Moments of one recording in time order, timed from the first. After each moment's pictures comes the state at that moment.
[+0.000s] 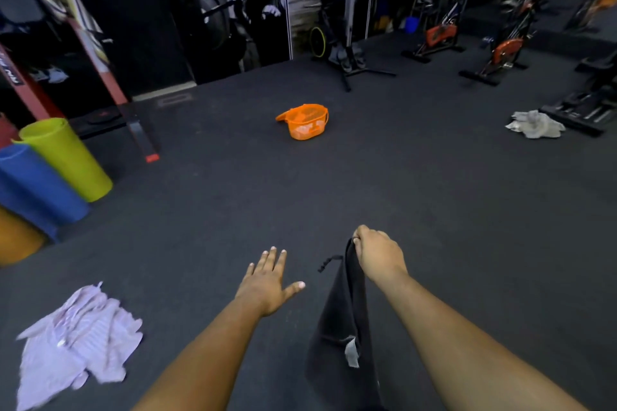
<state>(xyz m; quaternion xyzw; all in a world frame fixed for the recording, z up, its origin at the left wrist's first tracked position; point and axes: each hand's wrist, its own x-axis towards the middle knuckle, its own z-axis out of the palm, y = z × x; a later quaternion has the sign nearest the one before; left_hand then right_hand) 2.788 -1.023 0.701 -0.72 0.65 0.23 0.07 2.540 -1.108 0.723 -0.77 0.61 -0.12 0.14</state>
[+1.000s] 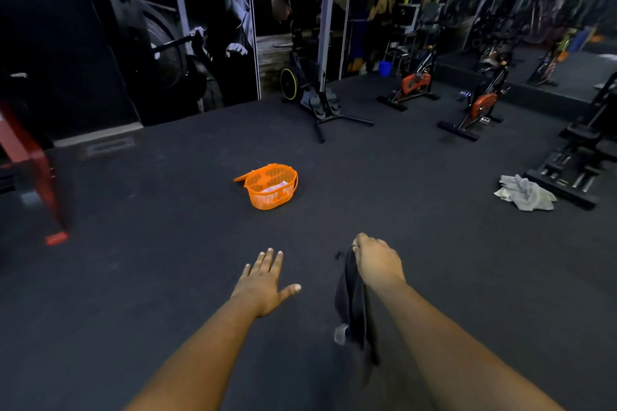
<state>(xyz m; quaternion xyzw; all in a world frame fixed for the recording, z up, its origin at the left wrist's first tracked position) 2.813 -1.718 0.727 -0.69 0.69 0.21 0.04 2.554 -1.775 0.765 -0.75 0.65 -0.11 0.09</state>
